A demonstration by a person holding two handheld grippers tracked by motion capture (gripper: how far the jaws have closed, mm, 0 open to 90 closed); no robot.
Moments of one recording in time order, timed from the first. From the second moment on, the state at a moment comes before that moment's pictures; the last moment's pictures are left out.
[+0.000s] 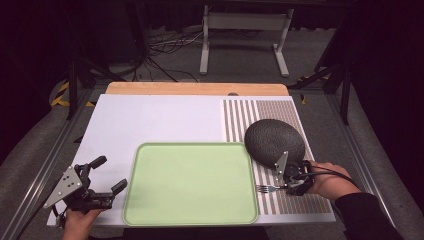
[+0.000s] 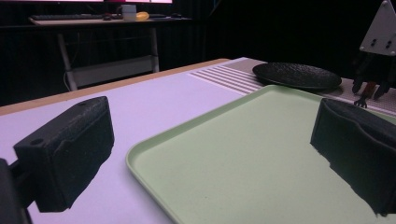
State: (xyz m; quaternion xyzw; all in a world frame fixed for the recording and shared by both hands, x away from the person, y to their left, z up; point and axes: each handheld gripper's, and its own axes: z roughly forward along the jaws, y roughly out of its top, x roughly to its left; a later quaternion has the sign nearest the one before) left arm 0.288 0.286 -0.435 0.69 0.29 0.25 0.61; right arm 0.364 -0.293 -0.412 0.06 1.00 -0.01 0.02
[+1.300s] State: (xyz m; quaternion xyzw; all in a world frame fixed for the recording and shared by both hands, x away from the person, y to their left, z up) left arm 0.288 0.286 -0.435 0.70 0.29 0.25 0.61; right arm 0.359 -0.276 -0.368 0.04 1.00 0.01 0.07
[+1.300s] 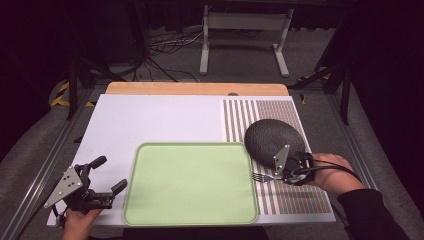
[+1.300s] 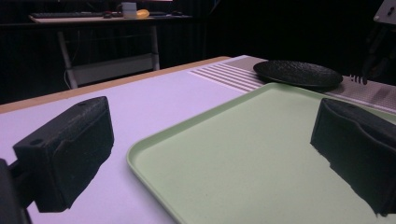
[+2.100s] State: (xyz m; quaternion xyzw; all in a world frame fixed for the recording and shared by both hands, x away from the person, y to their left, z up) left arm 0.288 0.287 -0.434 0.70 0.29 0.25 0.61; right arm 0.364 -0.216 -0.346 0.12 0.99 0.10 0.08
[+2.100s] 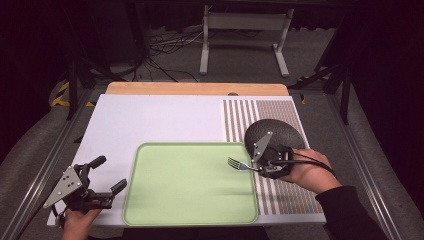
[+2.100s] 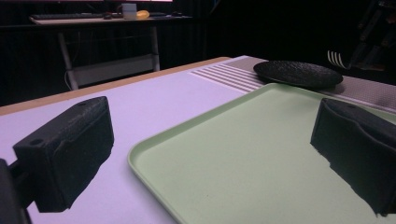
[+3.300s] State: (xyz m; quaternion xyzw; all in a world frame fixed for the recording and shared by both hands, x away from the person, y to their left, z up) left arm 0.286 0.287 -0.431 0.70 0.28 0.25 0.61; right arm 0.364 -0.159 -0.356 0.28 0.95 0.15 0.08
